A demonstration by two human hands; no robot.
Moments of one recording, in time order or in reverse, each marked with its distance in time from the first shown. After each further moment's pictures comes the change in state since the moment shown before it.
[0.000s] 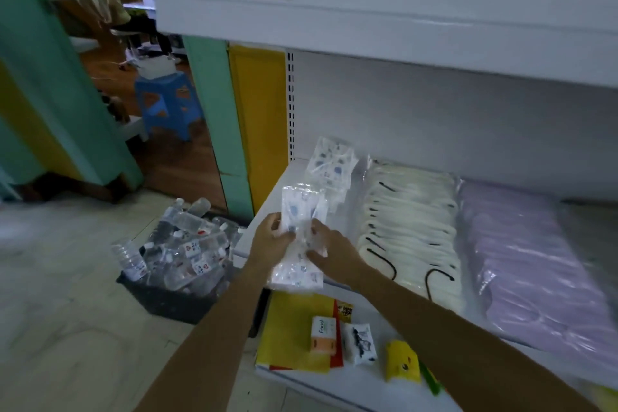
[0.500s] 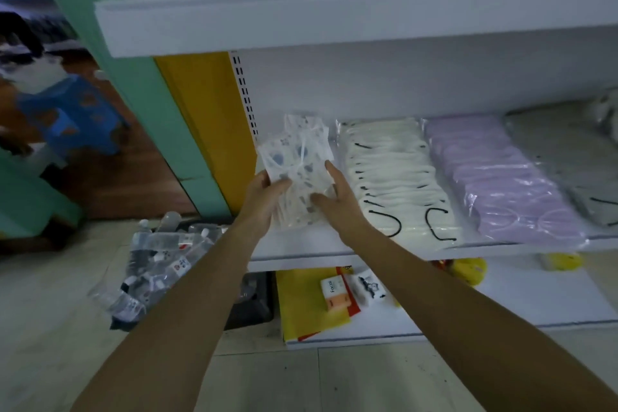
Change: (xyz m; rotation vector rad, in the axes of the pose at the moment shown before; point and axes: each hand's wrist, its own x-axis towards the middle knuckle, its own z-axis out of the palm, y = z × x) left_hand 0.047 0.059 -0.035 -0.285 -0.368 -0.084; right_hand 0.000 -0.062 -0.014 1.022 0.518 0.212
